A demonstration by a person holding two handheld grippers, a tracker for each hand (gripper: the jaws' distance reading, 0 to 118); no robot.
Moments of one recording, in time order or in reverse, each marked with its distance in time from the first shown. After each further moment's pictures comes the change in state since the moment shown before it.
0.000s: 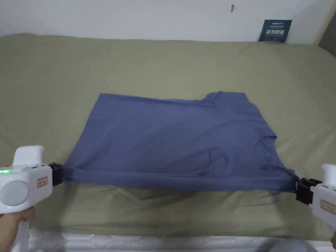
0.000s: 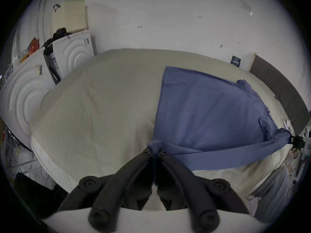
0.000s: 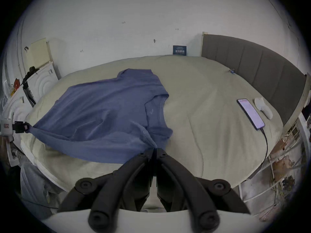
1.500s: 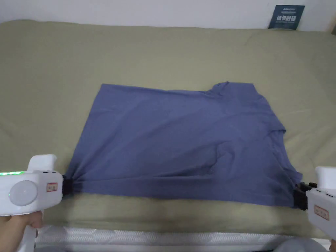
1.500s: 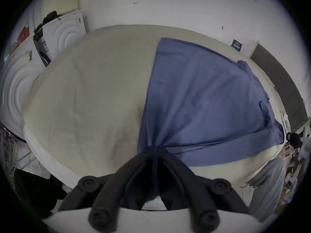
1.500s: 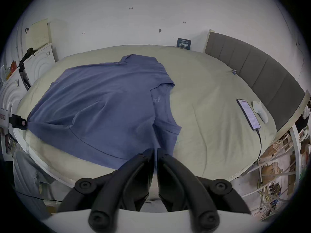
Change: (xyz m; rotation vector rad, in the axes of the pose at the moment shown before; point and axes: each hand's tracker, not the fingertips) left arm 0.013 -0.022 -0.024 -0.209 -0.078 0.030; right arm -0.031 -0.001 0.001 -0.094 -0.066 0.096
